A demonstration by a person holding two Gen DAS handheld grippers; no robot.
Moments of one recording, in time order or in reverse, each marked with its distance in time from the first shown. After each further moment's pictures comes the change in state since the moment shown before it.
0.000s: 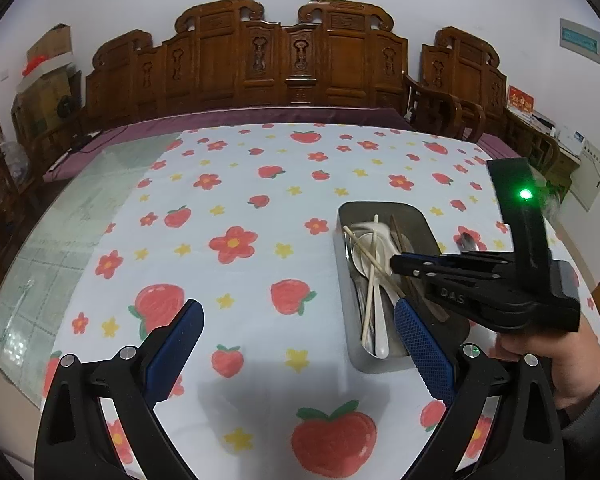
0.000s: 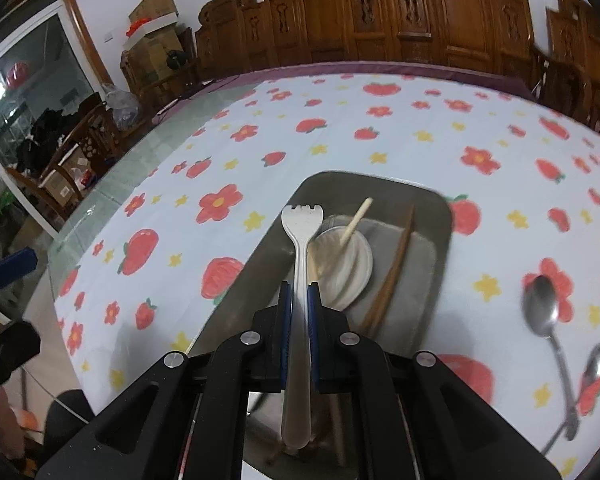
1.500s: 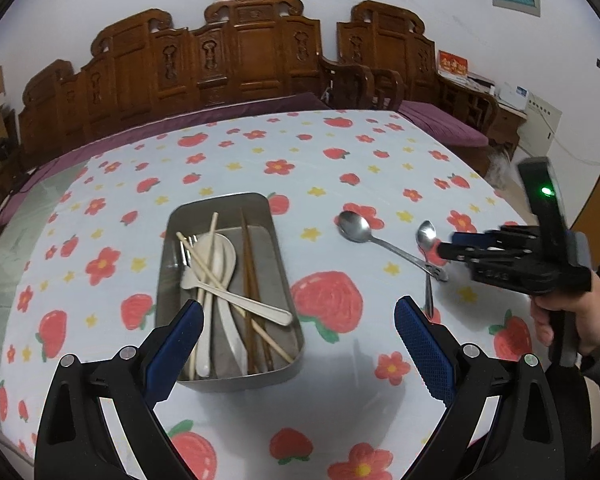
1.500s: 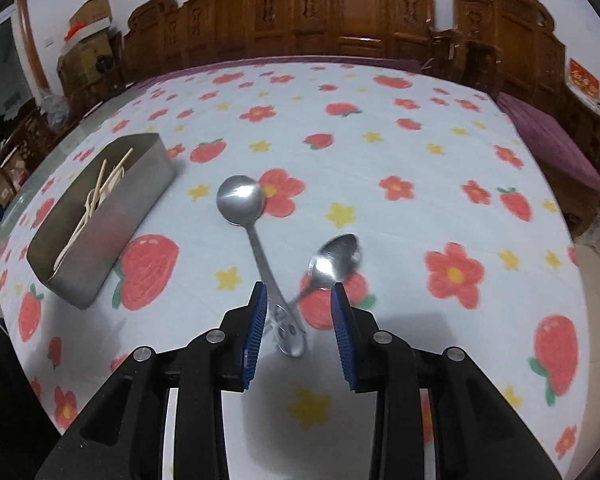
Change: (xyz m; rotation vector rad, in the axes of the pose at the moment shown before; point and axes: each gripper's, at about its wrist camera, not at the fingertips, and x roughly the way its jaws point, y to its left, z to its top) left arm 0.027 -0.153 -0.010 0.170 0.020 -0.162; right arm -0.104 -0.194 -0.087 0.039 0.004 -0.254
